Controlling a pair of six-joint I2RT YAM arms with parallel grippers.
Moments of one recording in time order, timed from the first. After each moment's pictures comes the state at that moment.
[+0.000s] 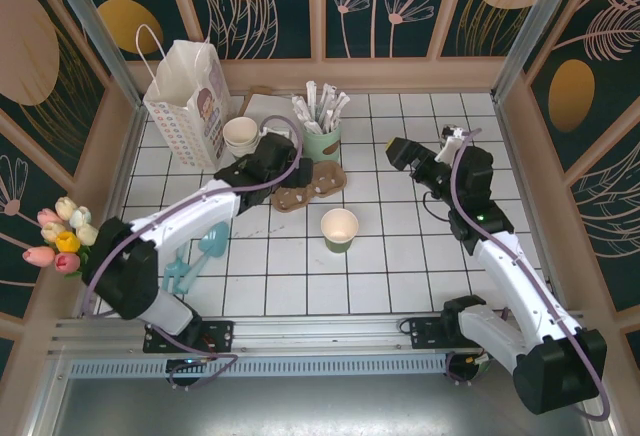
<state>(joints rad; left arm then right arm) -0.65 1.57 1.13 -0.32 -0.27 -0.45 0.26 0.94 0.73 -0.01 -0.30 0.73</state>
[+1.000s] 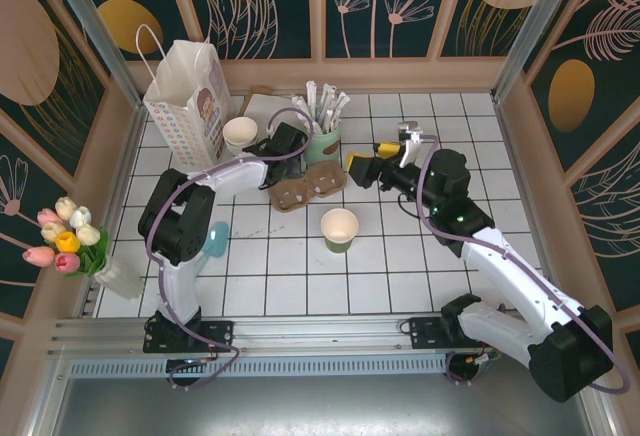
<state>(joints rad) -0.55 1.96 1.35 -0.37 -0.27 -0.50 0.50 0.99 0.75 0.17 -0.36 0.47</state>
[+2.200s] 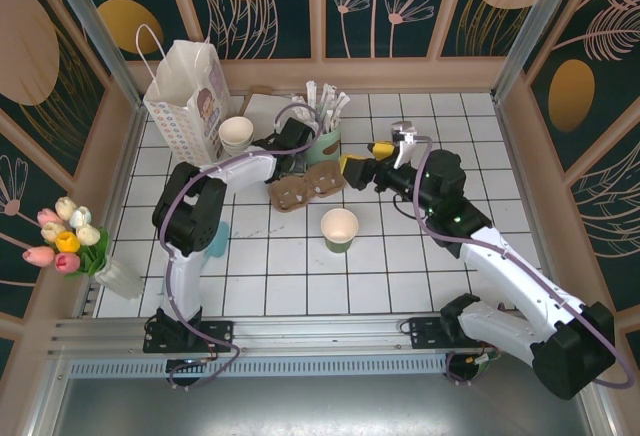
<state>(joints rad) -0.55 2.06 1.47 -0.40 -0.35 -0.45 0.55 1.00 0.77 0.16 -0.32 0.45</state>
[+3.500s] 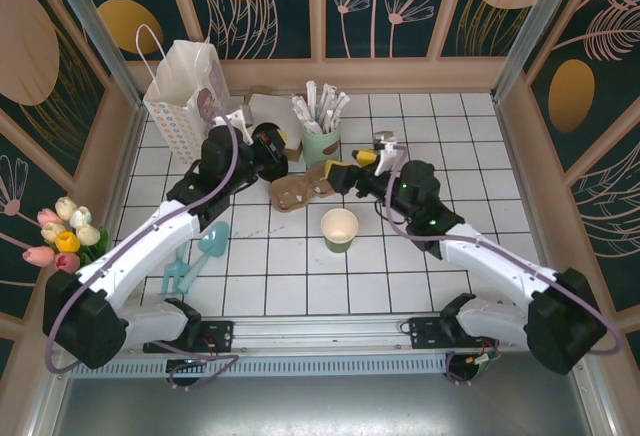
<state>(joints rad) -0.55 1.23 0.99 -0.01 0.03 -0.86 0.67 1.16 0.66 0.46 -0.20 0.47</state>
